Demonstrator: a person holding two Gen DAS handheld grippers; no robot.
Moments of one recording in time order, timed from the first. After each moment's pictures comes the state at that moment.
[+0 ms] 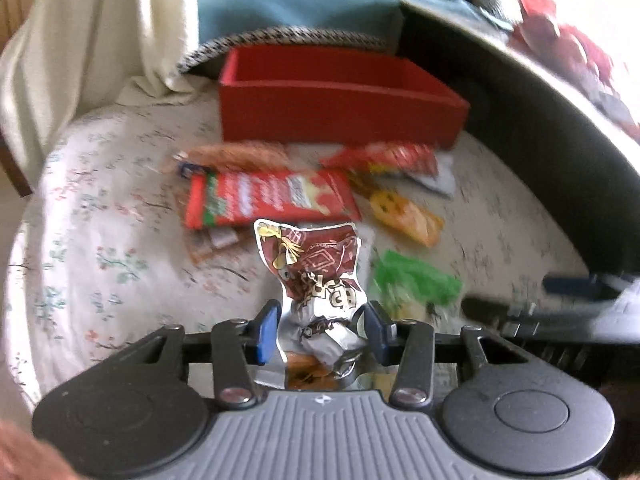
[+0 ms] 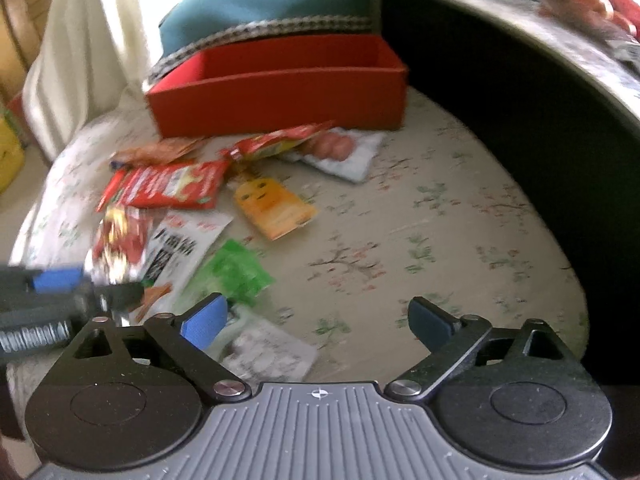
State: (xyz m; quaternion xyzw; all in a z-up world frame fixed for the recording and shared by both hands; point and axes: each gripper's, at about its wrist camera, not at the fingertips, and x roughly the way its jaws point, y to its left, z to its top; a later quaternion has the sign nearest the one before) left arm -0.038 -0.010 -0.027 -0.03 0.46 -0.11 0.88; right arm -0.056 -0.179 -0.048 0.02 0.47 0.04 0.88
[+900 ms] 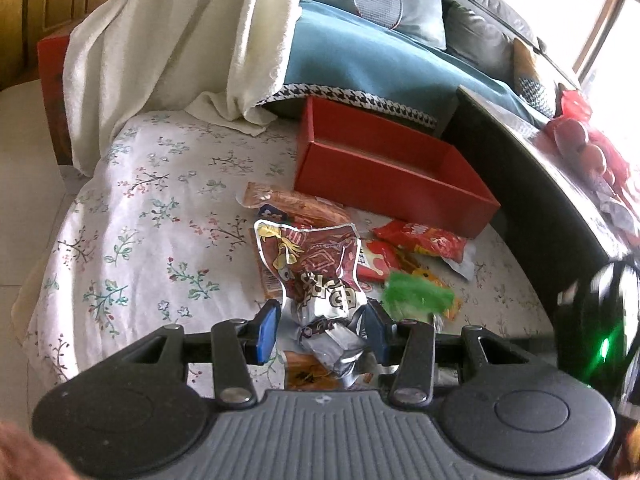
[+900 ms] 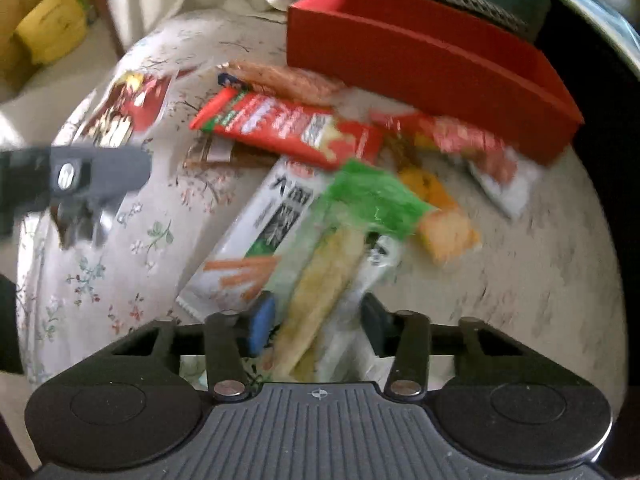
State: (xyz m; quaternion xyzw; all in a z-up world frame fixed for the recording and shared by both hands) left arm -0.046 0.057 0.002 -0.14 0.42 -0.07 0.90; right arm -0.012 -0.082 -0.057 -0.12 0.54 0.14 0.82
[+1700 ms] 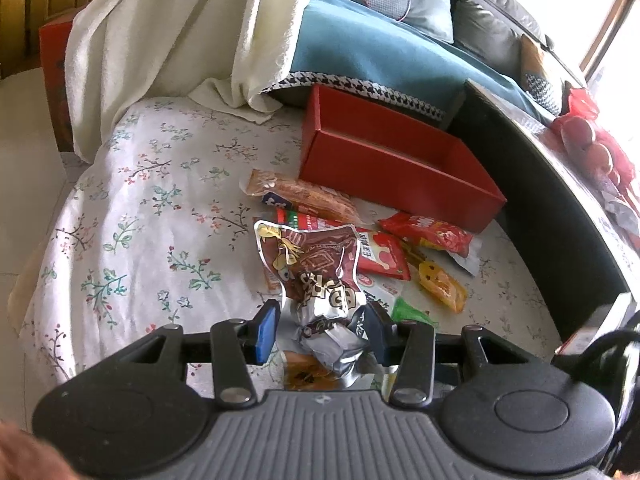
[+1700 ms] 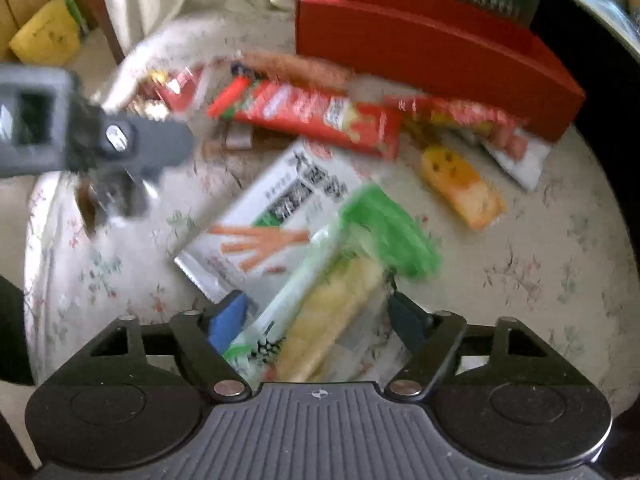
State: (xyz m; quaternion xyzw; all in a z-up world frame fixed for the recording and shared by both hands) left arm -0.041 0.059 -0.005 -0.15 0.43 -0.06 0.89; right arm -0.039 -0.074 -0.076 -0.08 0.54 0.13 0.83
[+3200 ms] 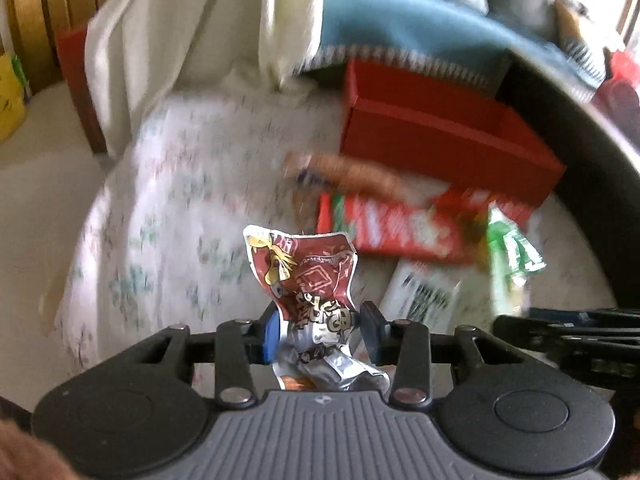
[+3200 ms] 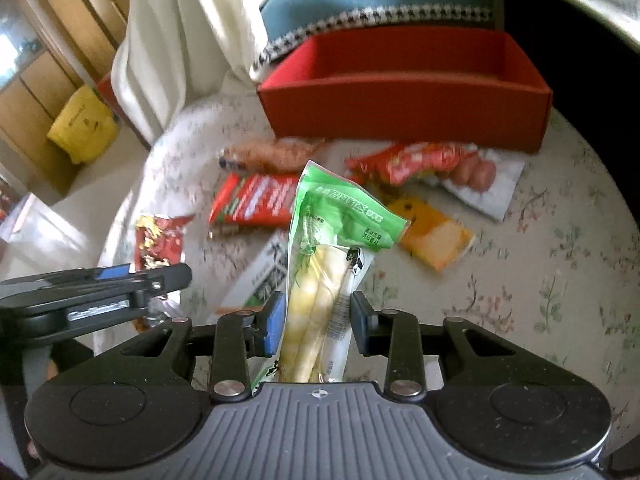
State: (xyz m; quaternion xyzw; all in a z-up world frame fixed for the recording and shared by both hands) left arm -0.025 0.043 -0.029 -0.08 0.45 0.00 0.89; right arm -0.010 -0.145 -0.033 0.05 0.49 0.19 0.85
